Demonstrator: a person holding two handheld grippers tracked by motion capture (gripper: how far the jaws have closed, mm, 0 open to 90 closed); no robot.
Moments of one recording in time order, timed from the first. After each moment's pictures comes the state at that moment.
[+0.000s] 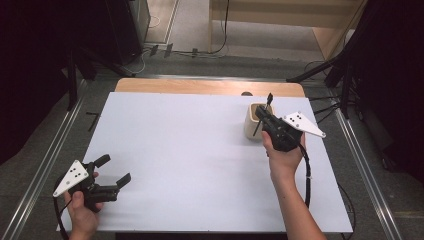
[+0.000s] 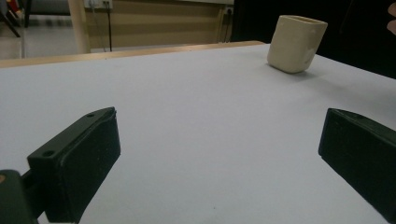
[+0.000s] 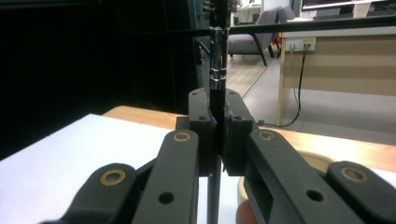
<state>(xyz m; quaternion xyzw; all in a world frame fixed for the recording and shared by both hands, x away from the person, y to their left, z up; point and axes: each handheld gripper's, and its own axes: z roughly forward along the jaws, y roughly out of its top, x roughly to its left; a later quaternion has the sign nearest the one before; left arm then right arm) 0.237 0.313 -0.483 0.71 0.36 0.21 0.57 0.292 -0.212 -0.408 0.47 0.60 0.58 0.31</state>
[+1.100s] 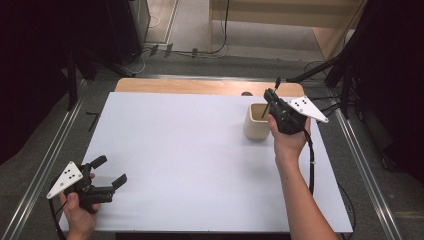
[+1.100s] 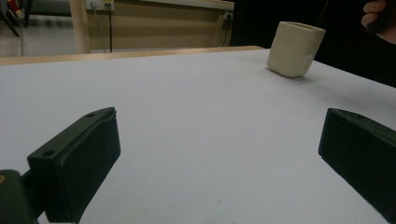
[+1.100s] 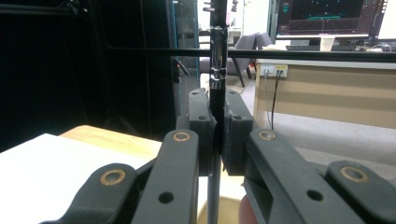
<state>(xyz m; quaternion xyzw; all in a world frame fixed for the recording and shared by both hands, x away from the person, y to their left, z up) 0.235 0.321 -0.485 0.70 0.36 0.20 0.58 0.333 -0.232 -0.404 0.45 0.58 0.57 0.37</state>
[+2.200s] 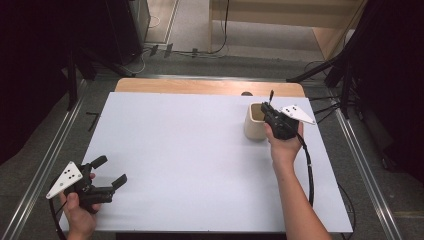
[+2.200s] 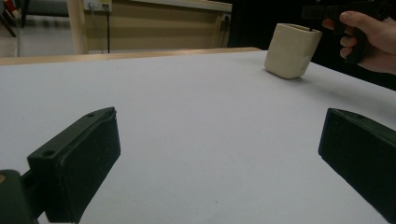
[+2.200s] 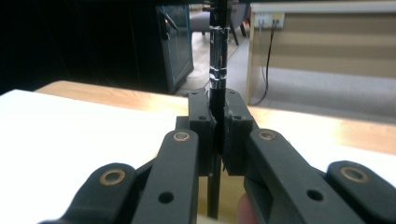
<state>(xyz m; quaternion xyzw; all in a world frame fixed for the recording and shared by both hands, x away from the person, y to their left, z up) 0.234 0.321 -0.485 0.70 0.36 0.20 0.58 0.350 -0.238 -0.459 0.51 0.61 0.51 0.33</state>
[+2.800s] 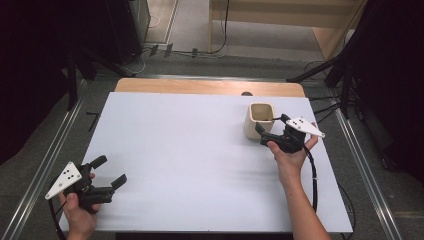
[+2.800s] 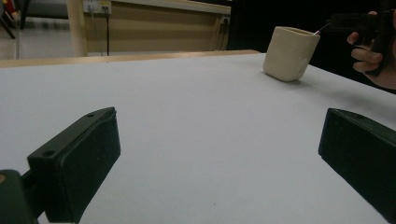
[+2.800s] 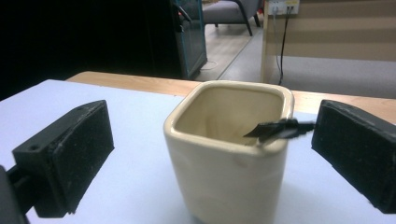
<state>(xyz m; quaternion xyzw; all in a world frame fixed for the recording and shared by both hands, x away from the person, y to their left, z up) 0.234 0.322 -0.484 0.70 0.36 0.20 0.59 0.309 -0.247 -0.461 0.50 0.62 0.53 0.30</state>
